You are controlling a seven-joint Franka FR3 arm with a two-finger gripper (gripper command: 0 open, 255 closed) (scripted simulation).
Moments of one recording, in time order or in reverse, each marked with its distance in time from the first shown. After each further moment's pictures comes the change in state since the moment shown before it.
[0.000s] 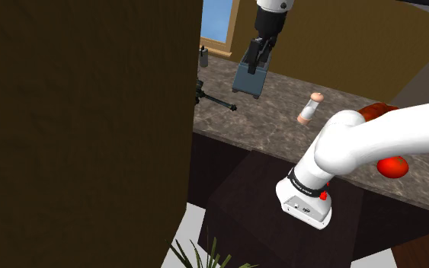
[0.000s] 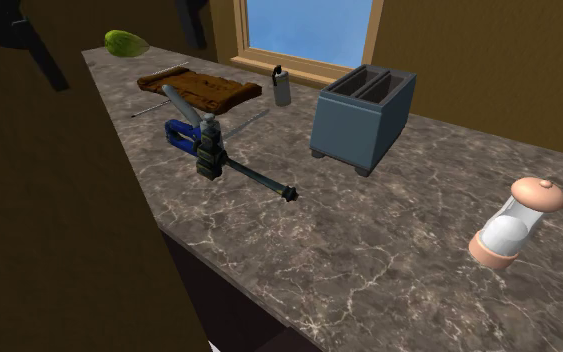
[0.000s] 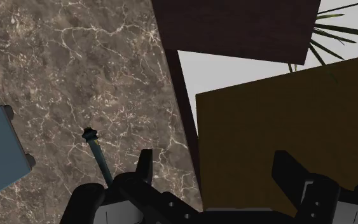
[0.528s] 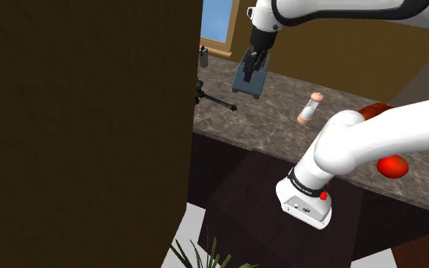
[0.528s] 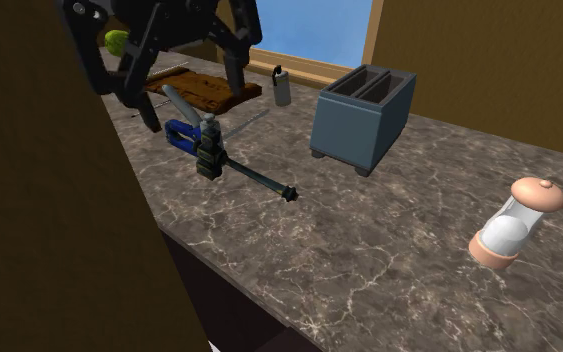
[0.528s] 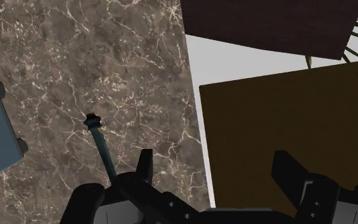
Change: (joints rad) arm -0.012 0.046 -0.105 -0.128 -0.054 0.220 -0.144
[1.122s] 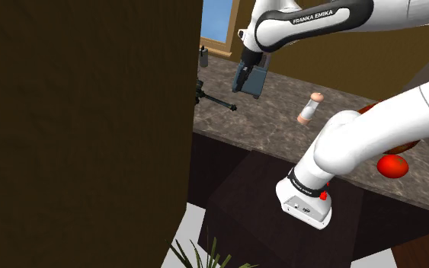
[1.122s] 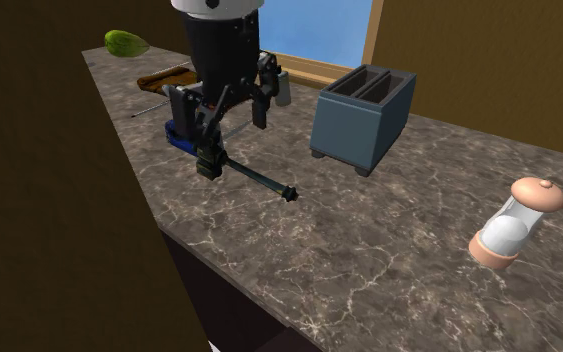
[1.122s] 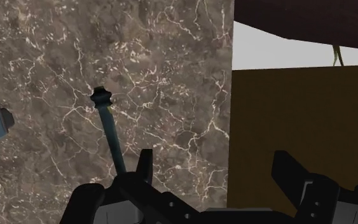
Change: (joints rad) arm -0.003 0.203 -0.161 -0.082 -0.040 0.355 -0.219
